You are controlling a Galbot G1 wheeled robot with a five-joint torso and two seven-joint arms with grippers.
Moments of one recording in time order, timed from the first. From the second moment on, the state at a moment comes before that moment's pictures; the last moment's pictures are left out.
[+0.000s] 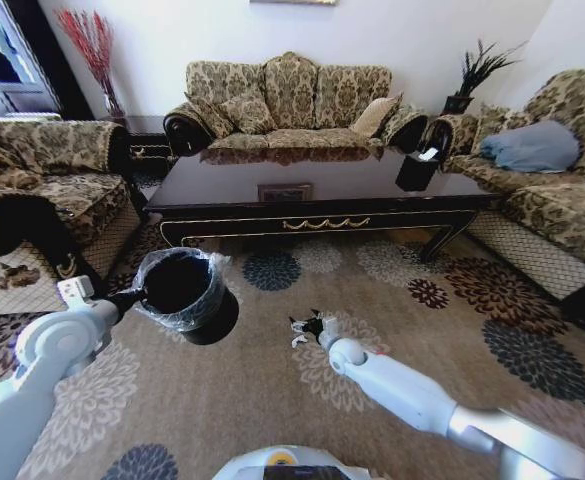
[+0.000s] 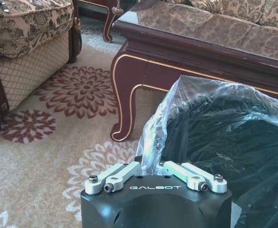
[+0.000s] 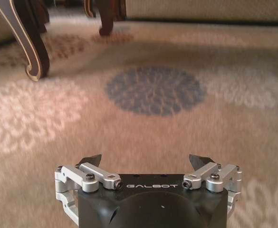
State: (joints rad) left arm 1.28 -0.76 -0.81 -2.13 -1.40 0.68 -0.63; right arm -0.62 1.04 -0.57 1.29 0.88 -0.05 0.32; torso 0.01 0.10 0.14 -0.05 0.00
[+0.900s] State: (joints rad) left arm 1.30 -0.79 -0.81 -2.14 -1.39 0.68 -0.63; right arm -0.63 1.27 -0.59 0.91 0.78 0.01 0.30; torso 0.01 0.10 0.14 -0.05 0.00
